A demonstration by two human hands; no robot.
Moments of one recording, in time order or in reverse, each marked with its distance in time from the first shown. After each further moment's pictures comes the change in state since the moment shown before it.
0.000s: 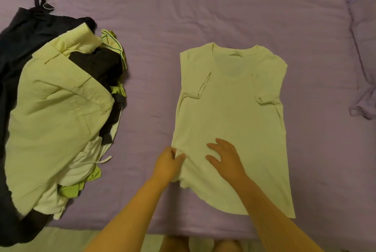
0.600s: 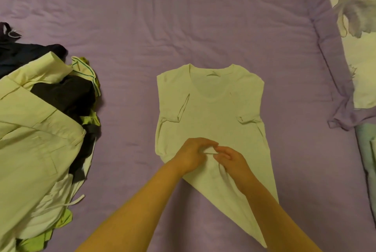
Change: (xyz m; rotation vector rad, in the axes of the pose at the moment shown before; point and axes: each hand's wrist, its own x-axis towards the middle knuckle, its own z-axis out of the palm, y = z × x) left_hand 0.049 0.128 0.039 0.243 -0.330 0.647; right_hand 0.027 0.016 -0.072 0.875 0.100 0.287
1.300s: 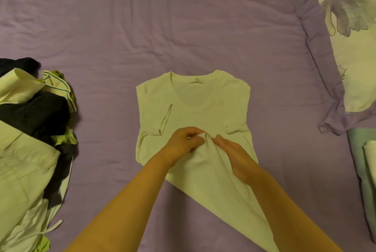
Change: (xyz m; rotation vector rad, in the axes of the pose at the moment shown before) left_hand 0.065 0.023 -0.016 -0.535 0.045 -0.214; right_hand 0.047 -0.037 -0.053 0.166 -0.222 0.046
